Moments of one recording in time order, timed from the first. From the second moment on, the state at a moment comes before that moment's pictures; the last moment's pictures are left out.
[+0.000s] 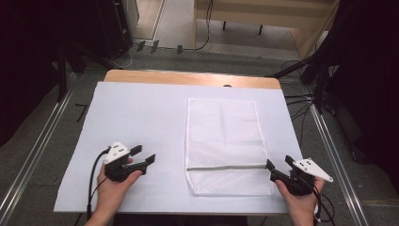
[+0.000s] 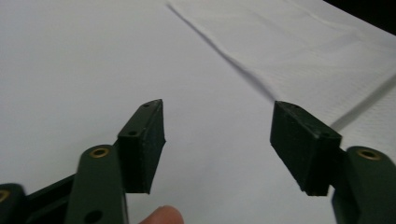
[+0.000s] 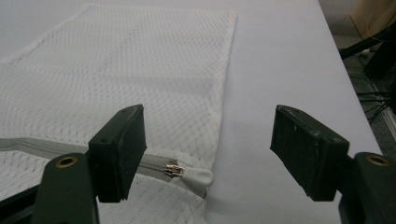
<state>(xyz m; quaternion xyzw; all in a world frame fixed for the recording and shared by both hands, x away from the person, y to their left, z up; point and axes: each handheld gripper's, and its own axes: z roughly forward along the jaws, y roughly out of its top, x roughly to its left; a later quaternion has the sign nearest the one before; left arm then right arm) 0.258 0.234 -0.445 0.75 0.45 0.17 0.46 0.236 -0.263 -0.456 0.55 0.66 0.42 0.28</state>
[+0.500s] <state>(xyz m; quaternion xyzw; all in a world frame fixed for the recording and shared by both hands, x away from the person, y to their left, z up) 0.305 0.115 -0.472 0.81 0.42 0.10 0.39 0.238 -0.262 -0.459 0.55 0.67 0.42 0.28</state>
